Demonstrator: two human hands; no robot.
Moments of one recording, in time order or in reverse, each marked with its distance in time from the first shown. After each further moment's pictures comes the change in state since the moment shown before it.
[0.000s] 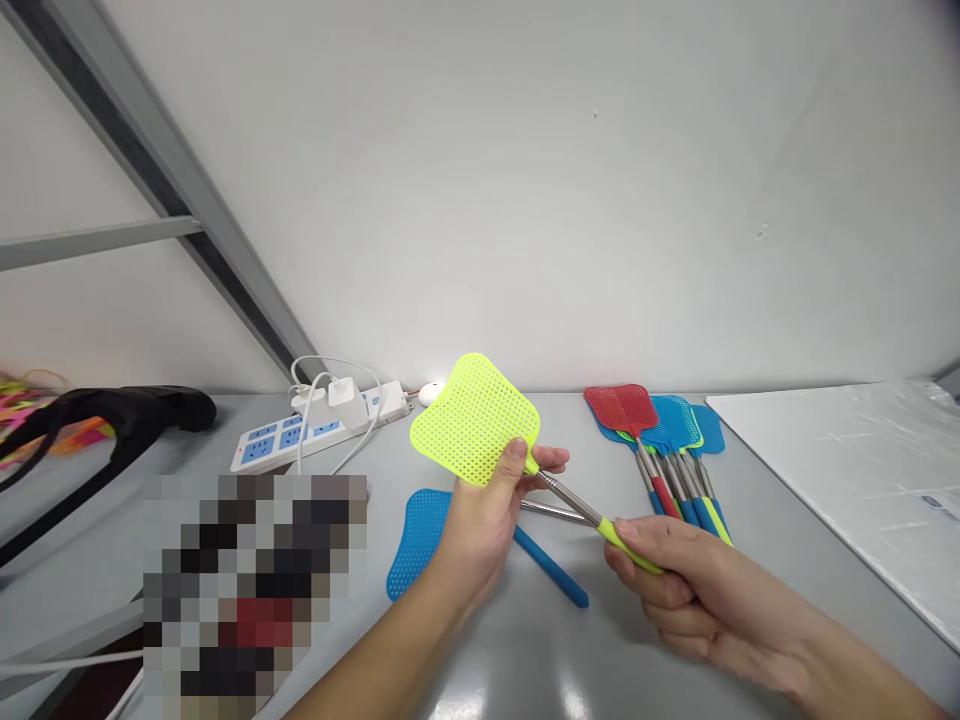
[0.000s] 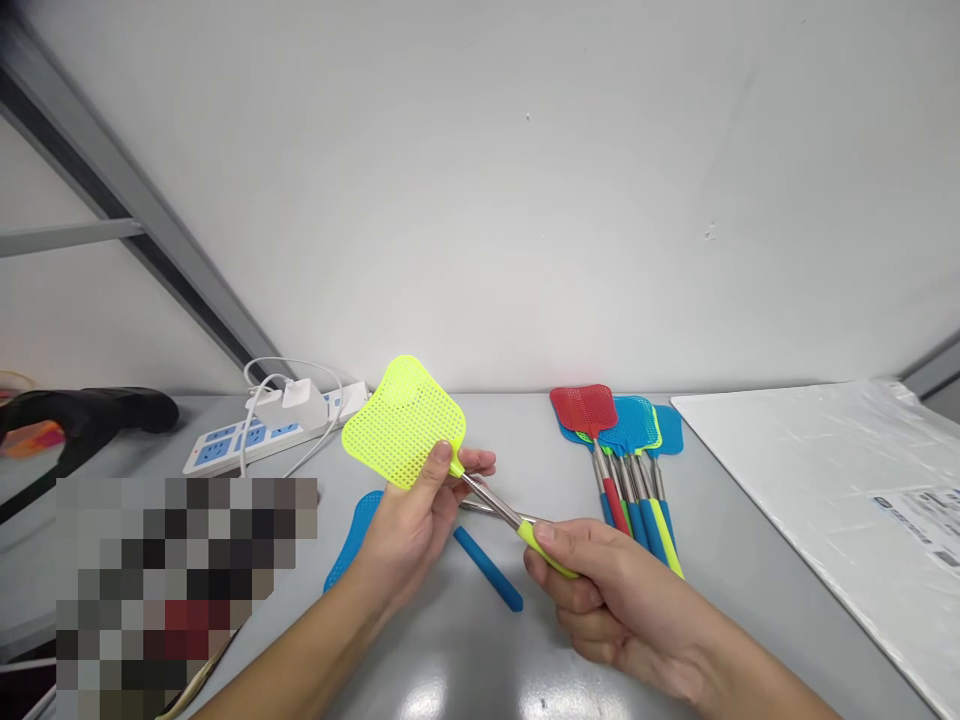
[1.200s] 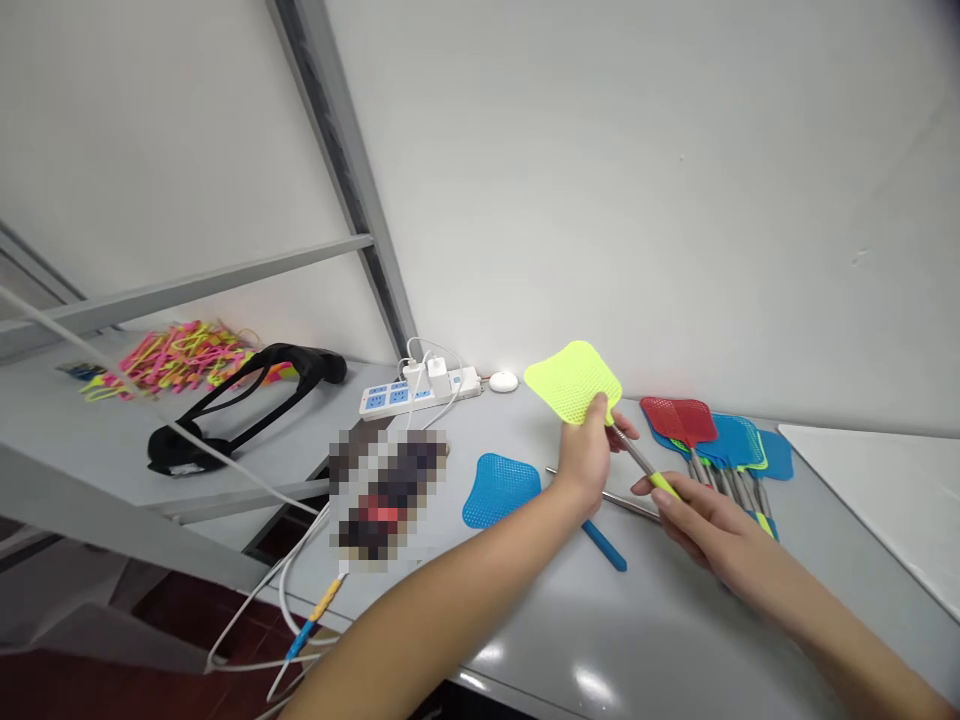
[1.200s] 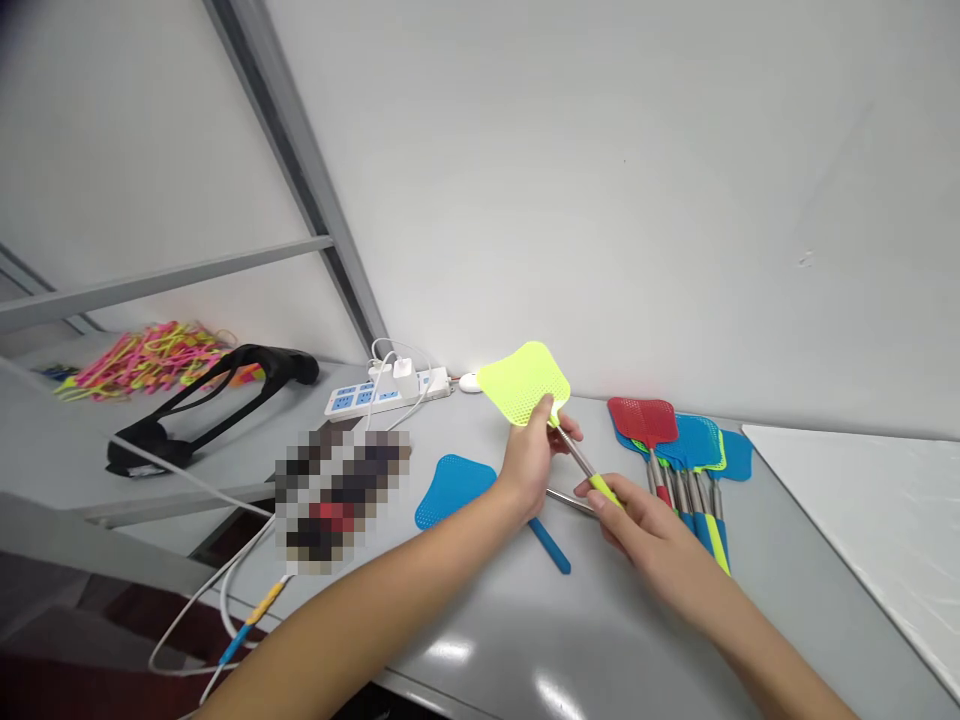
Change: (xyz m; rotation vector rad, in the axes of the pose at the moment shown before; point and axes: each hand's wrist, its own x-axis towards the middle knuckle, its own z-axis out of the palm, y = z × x) left_hand 0.027 -0.024 0.042 0.080 0.191 0.044; right_hand -0.002 -0.005 0.005 -0.902 0.331 -0.371
